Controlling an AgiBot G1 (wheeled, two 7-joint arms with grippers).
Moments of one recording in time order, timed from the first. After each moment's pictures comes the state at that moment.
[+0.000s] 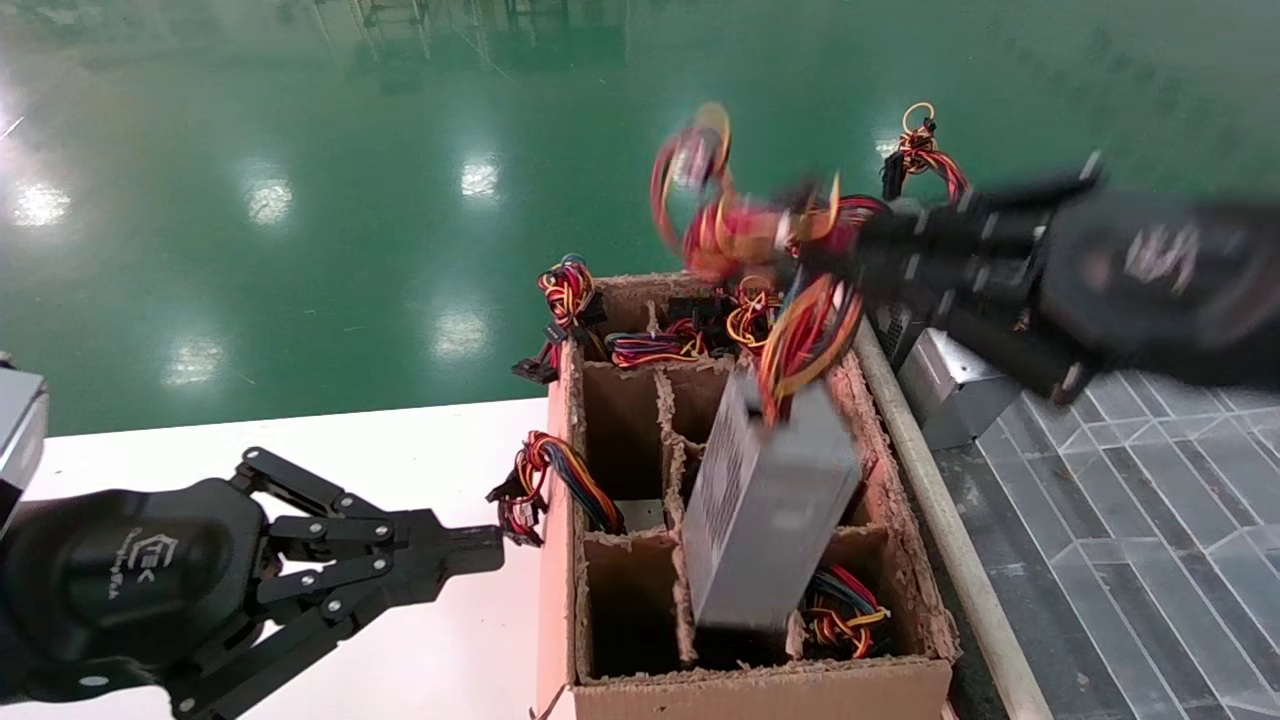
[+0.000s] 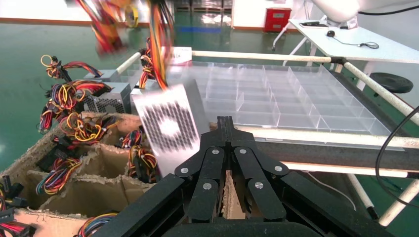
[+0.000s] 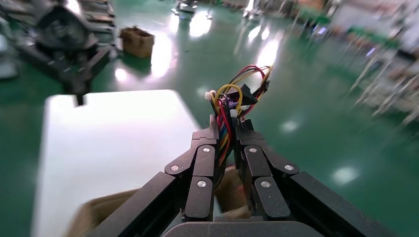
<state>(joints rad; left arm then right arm) -1.09 0.59 0.33 -1.28 0.70 1.47 -0.16 1.41 -0.57 -0.28 1.25 -0.94 -1.40 0.24</state>
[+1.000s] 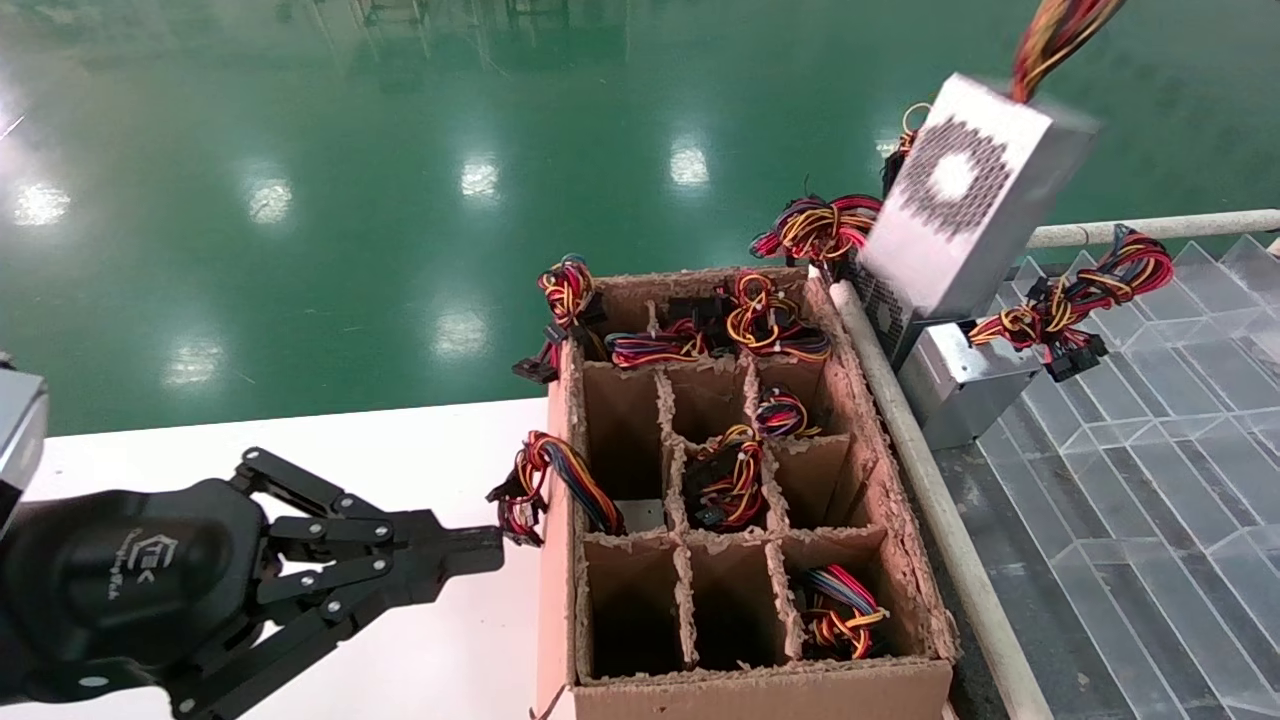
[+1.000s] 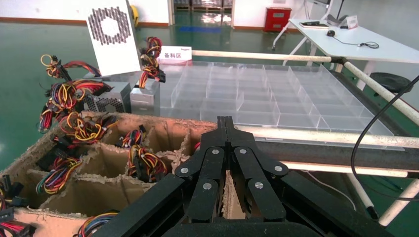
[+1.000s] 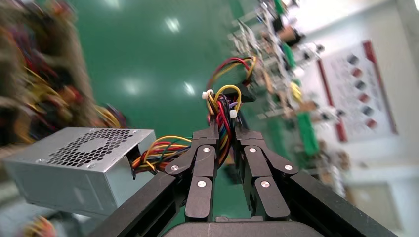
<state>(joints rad) -1.09 0.59 0.33 -1.28 0.70 1.47 -0.16 2.03 -0.62 -0.42 1.07 -1.57 -1.38 -0.05</state>
